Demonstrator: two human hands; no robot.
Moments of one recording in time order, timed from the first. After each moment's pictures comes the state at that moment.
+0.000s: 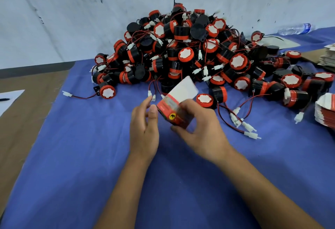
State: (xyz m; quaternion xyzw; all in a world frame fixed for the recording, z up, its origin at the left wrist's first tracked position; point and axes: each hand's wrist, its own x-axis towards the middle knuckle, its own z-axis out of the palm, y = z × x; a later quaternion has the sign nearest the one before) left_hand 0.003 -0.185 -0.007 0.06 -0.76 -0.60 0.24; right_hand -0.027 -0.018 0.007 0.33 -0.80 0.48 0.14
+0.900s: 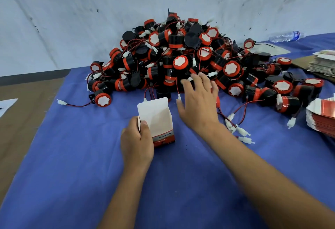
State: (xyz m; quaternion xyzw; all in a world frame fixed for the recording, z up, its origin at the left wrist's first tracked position) left_hand -0.003 -0.186 -0.012 0.20 -0.83 -0.46 0.26; right_hand -0.102 -0.034 0.025 0.15 -0.94 0.15 0.28
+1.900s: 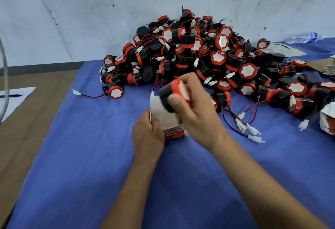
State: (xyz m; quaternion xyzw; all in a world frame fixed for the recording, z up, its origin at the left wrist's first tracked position) left_hand -0.002 -0.187 -0.015 0.20 -0.84 -0.42 0.28; right_hand -0.018 -0.054 0.064 0.35 -0.72 0.59 0.12
